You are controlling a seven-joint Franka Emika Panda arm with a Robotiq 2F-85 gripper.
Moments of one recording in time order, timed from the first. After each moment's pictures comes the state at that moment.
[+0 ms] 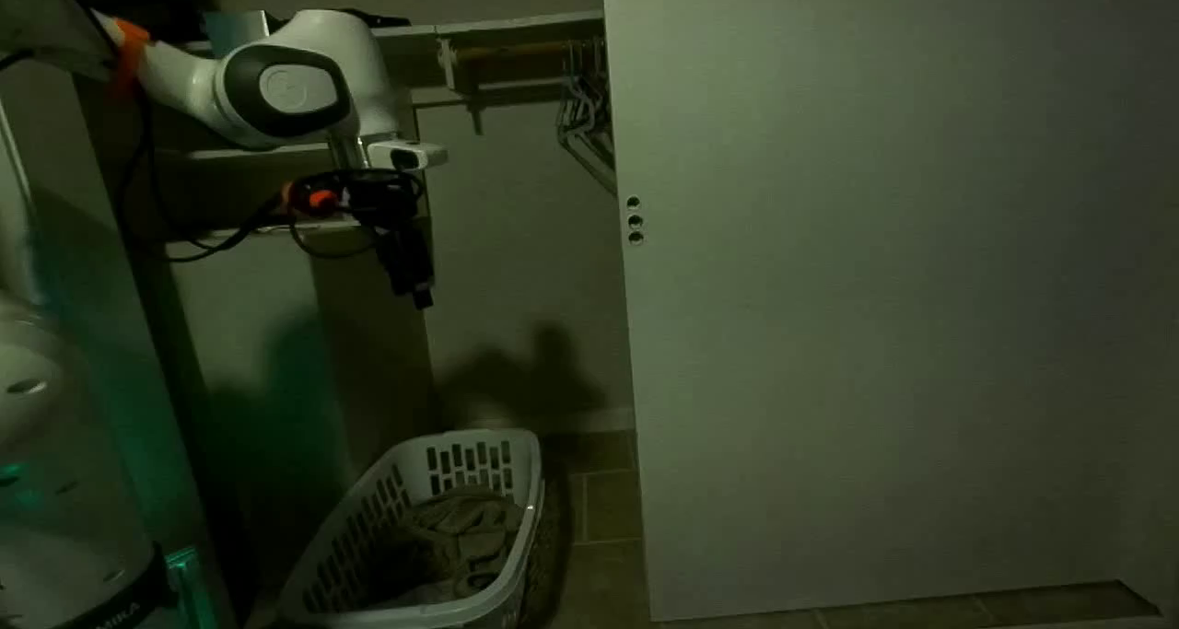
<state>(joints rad) 0.01 -0.72 0.07 -2.65 0.09 2.09 0.18</state>
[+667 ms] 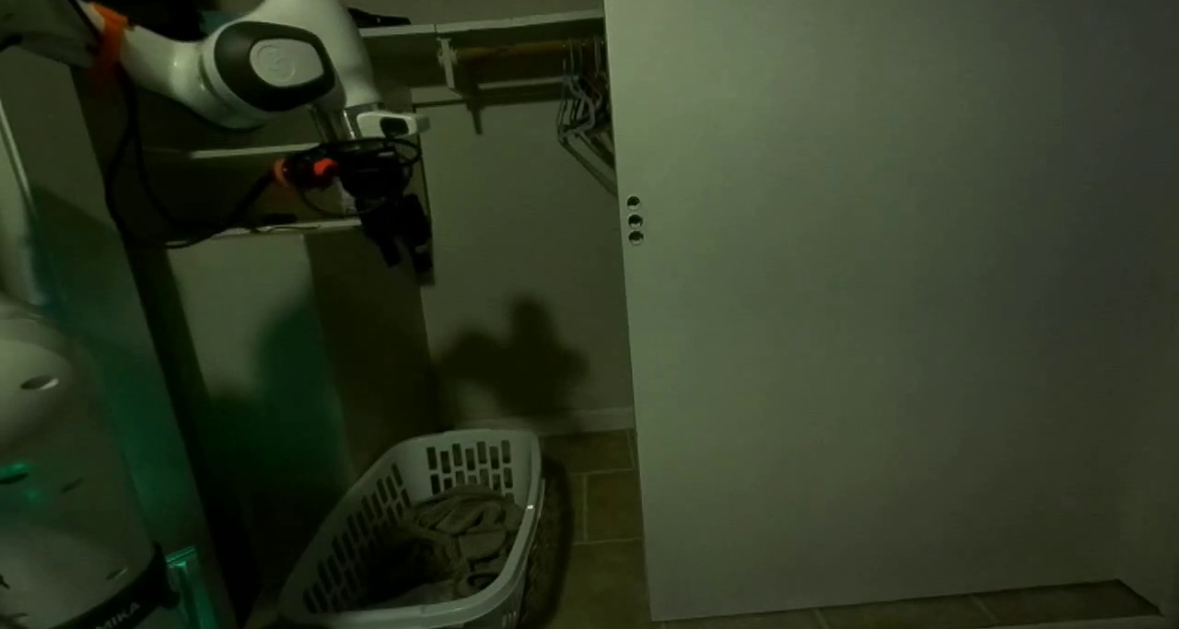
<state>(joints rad) 0.06 -0.72 0.13 -2.56 0.08 2.10 0.13</state>
